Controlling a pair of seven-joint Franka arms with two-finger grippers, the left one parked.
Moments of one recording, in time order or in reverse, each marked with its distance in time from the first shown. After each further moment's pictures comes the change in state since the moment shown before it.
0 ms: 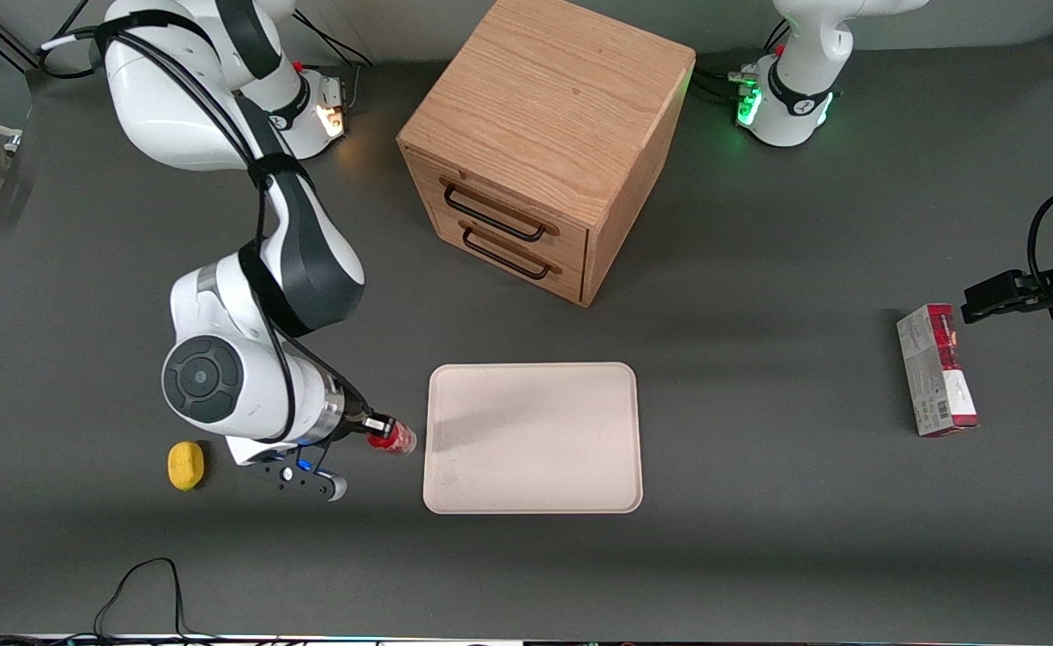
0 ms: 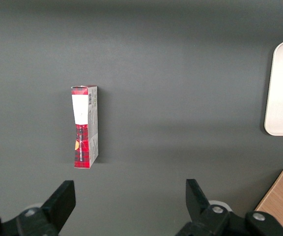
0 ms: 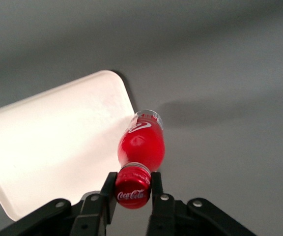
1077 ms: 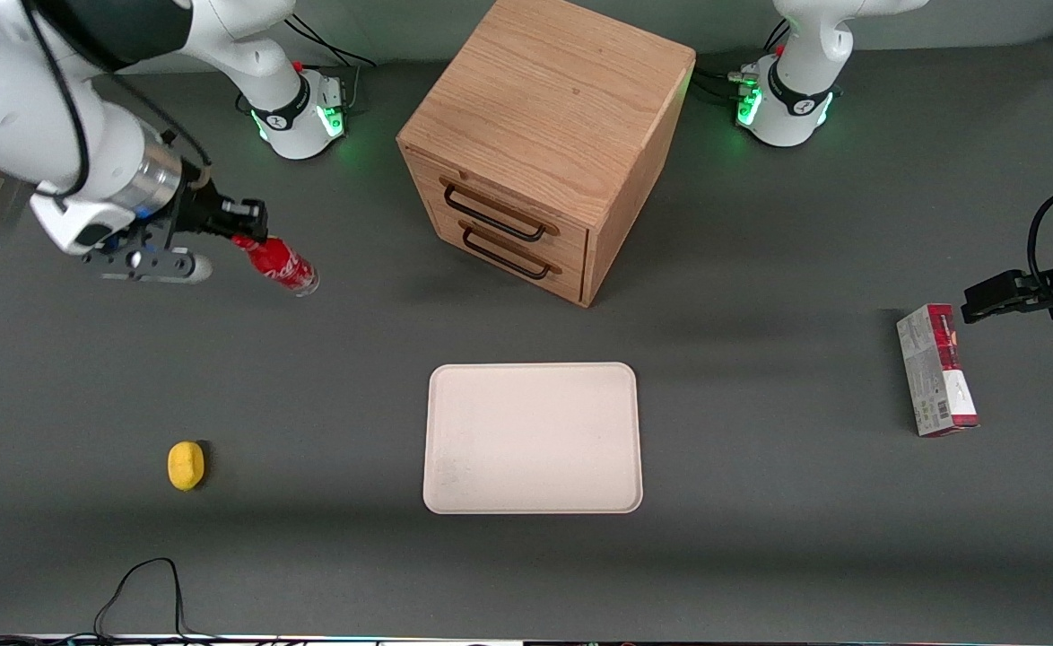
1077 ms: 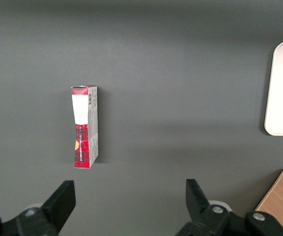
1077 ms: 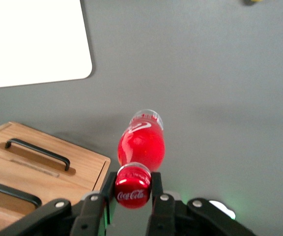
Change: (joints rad) arm -0.011 -0.691 -0.072 -0.568 -0.001 -0.299 -0.314
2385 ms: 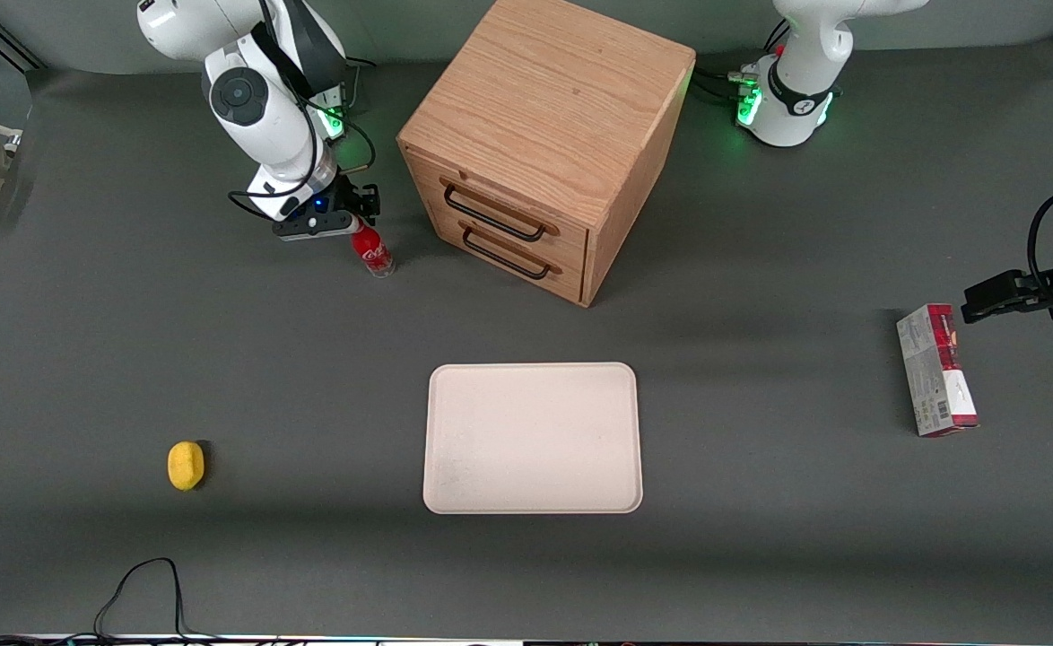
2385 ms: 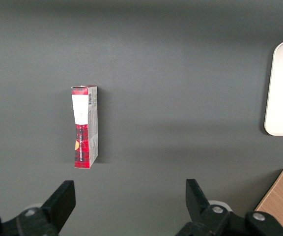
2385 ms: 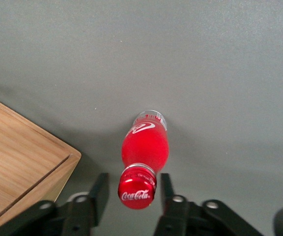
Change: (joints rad) arm 0.218 -0.430 0.020 -1.214 0.001 0.922 0.001
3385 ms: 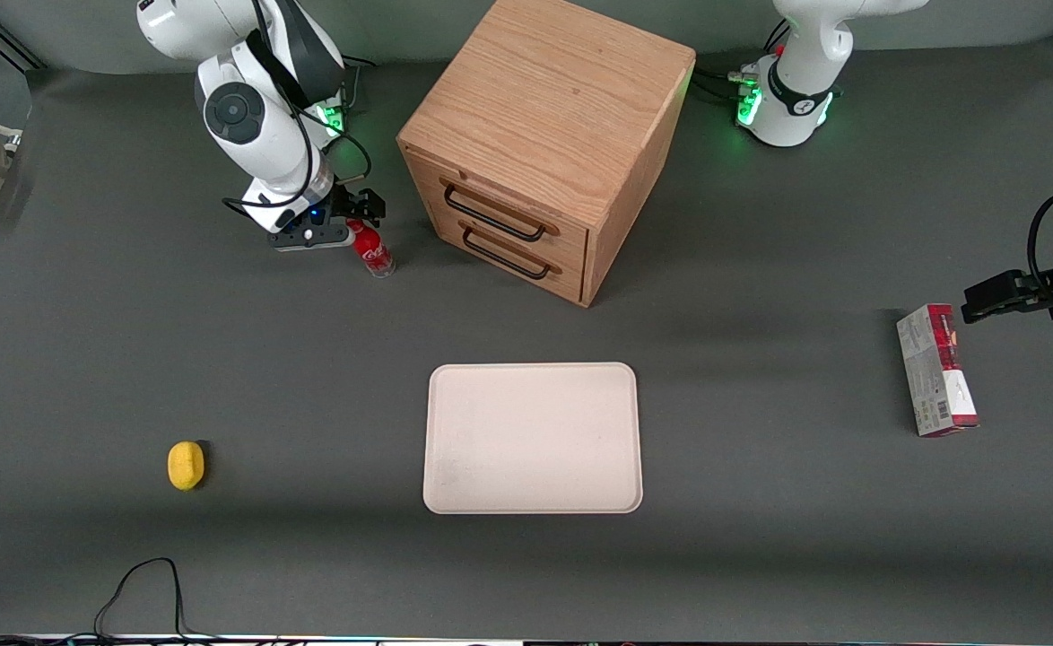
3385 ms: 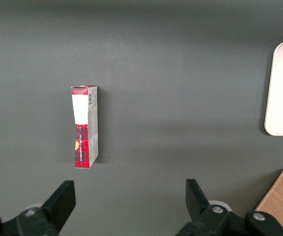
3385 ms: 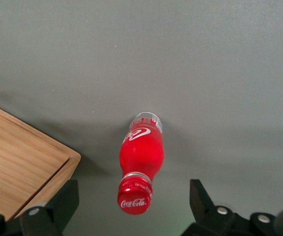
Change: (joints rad) arm -0.027 0.049 0.000 0.087 0.000 -0.087 -0.001
